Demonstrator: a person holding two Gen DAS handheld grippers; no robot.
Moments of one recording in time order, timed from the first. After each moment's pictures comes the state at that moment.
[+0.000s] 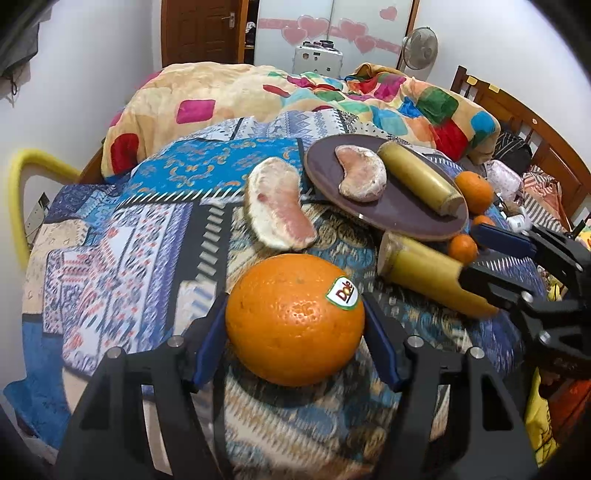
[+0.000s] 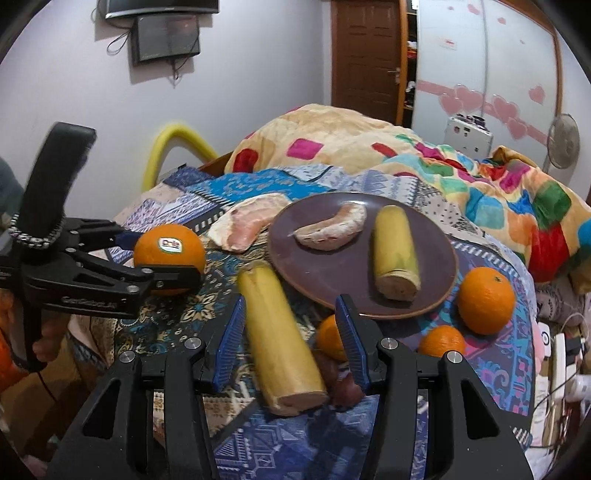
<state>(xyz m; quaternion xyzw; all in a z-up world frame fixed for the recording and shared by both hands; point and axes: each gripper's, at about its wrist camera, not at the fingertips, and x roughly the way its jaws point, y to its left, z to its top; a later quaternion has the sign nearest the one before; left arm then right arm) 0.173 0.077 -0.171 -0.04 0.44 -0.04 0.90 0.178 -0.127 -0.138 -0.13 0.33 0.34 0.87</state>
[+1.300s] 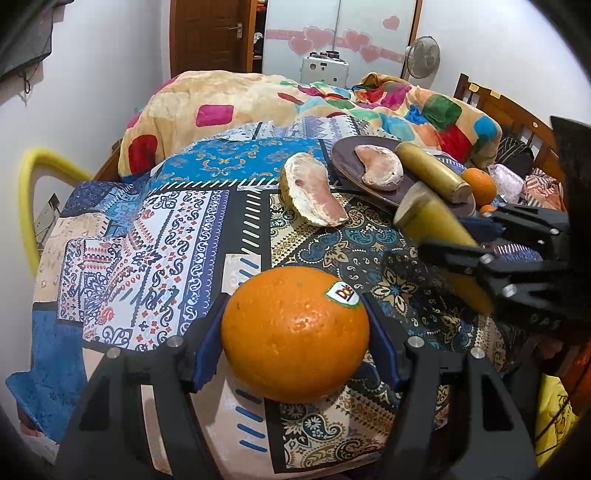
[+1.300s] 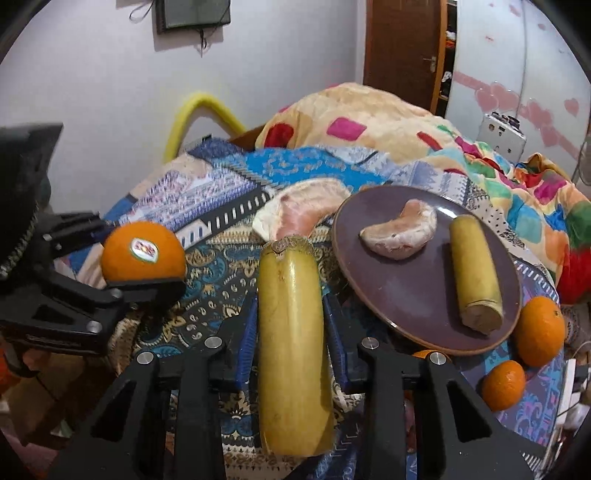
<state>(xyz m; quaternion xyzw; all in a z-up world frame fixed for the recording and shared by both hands) 0.149 0.098 -0.177 -0.04 0.41 -0.03 0.91 0.182 -0.080 -0.146 -0.16 0.36 0.38 0.84</state>
